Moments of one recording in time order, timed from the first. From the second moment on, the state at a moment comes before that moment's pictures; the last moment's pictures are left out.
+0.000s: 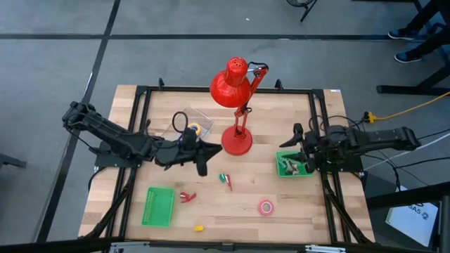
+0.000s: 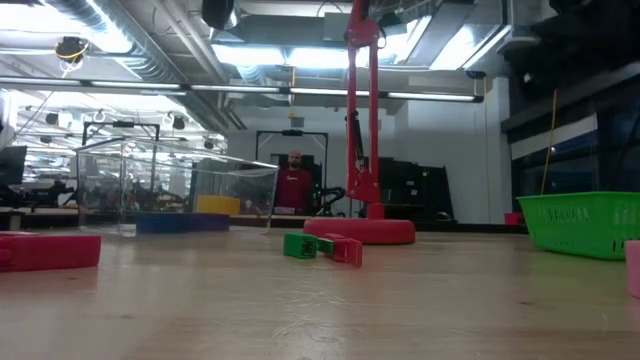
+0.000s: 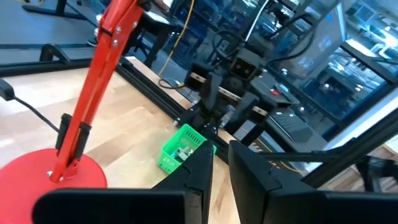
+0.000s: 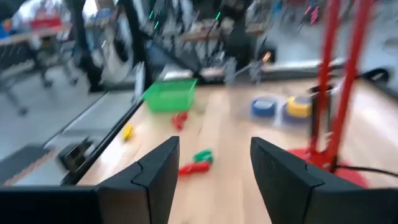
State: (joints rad) left arm -0.35 1.29 0.92 0.22 -0.65 -0.71; right arm 0.13 0.36 0.28 -0.07 -0.08 0.14
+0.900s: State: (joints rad) left arm -0.35 1.29 0.92 0.14 -0.64 -0.68; right arm 0.24 0.84 0.59 -0.34 -0.31 0.14
